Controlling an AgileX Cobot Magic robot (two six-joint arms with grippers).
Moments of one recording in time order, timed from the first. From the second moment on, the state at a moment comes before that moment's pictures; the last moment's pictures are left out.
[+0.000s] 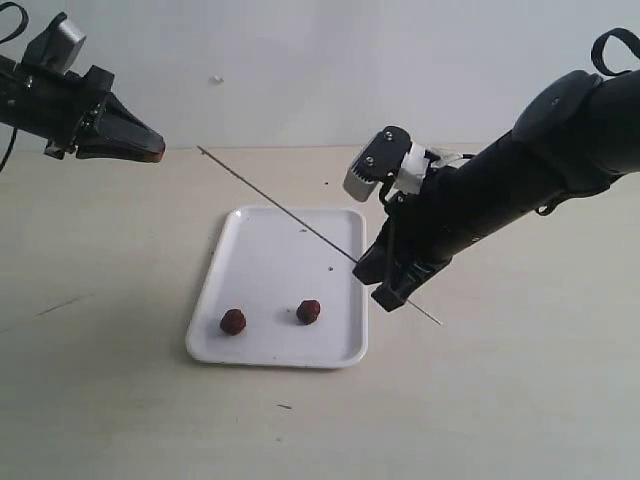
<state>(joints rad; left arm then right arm) 0.05 2.09 -1.63 -1.02 1.21 0.79 0.24 1.82 -1.06 0.89 0.60 -1.38</state>
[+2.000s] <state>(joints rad) -0.10 2.09 -1.63 -0.95 1.22 0.83 0.24 1.90 -1.06 0.88 0.63 -1.36</state>
